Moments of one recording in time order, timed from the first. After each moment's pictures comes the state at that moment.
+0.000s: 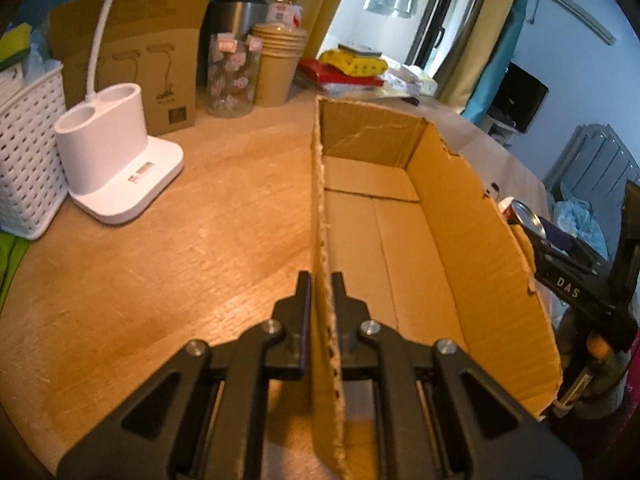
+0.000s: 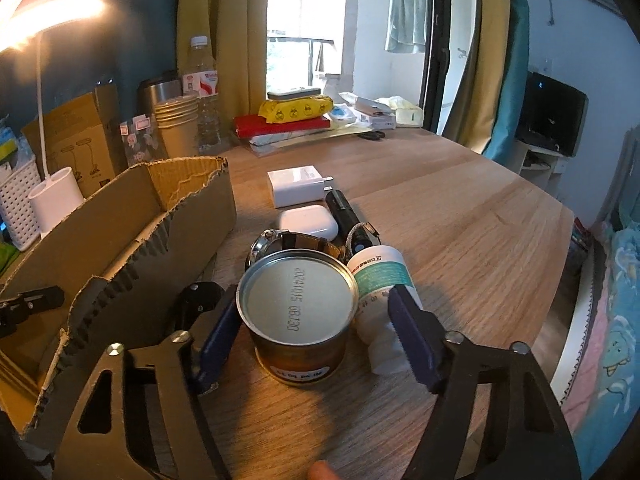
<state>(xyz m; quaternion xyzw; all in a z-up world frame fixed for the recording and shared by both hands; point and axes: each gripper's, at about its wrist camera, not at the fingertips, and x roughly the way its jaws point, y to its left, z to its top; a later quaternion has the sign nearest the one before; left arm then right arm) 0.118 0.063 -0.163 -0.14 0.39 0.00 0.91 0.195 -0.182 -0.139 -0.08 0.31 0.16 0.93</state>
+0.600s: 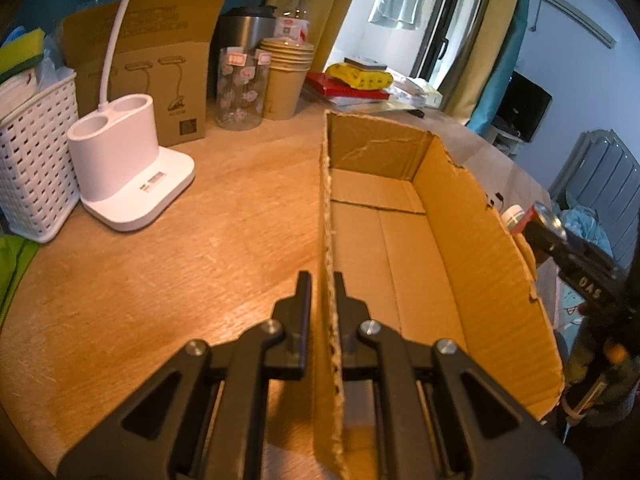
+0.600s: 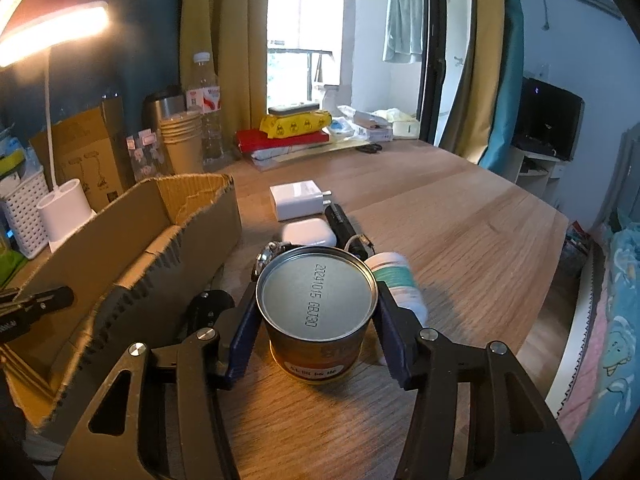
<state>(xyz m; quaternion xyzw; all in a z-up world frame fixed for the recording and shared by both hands) 0.112 0.063 -0.162 -0.13 0.37 0.02 0.92 0.179 -0.189 -0.119 -0.07 0.29 0.16 0.94</state>
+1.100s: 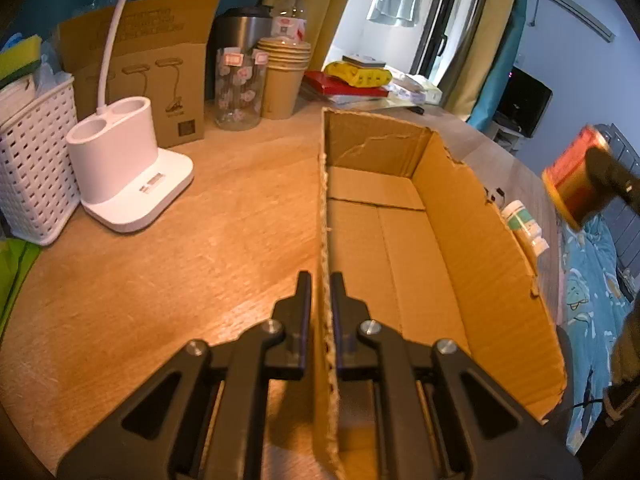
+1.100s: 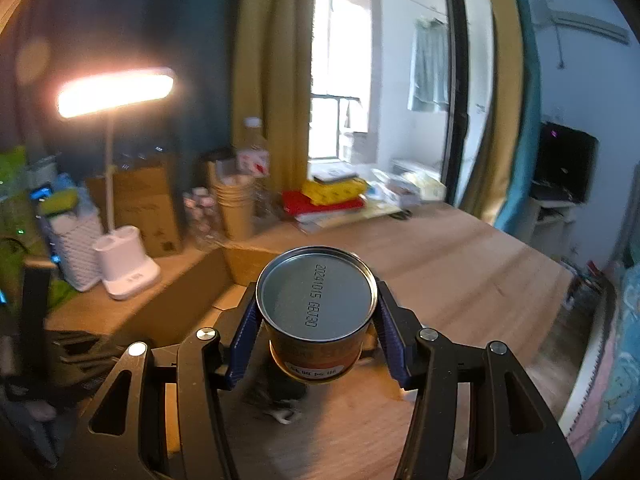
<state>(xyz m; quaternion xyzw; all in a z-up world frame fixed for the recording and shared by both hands) 0.113 0.059 -0.162 -0.12 0.38 0.02 0.92 0.129 -0.157 -0.049 -0.07 0.21 0.22 0.95</state>
